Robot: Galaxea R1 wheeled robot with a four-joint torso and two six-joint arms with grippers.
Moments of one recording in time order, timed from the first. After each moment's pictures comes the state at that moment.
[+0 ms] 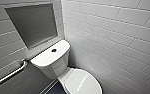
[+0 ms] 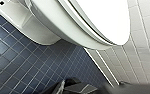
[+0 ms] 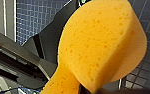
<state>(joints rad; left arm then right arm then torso) 0.91 2.61 -1.83 -0.24 0.06 -0.01 -1.60 2.35 -1.73 0.03 0.35 0.14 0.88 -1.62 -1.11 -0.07</state>
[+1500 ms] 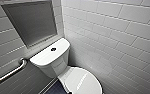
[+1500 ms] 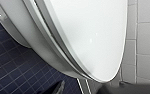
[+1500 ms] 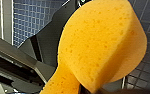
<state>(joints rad) 0.81 2.82 -2.01 -0.37 -0.01 -0.24 -1.58 2.41 -1.81 0.03 0.36 0.14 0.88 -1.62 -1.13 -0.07</state>
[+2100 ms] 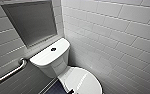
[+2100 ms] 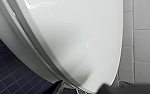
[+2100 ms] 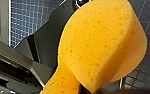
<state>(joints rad) 0.79 2.87 -2.06 -0.37 -0.04 -0.26 -1.58 2.43 -1.85 0.03 0.36 0.14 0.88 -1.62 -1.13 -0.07</state>
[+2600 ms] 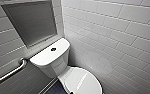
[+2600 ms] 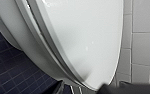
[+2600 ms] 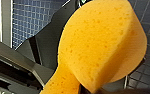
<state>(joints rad) 0.83 2.87 -2.03 -0.39 -0.12 -0.27 -1.56 2.44 -1.85 0.03 0.36 0.14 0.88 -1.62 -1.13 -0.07</state>
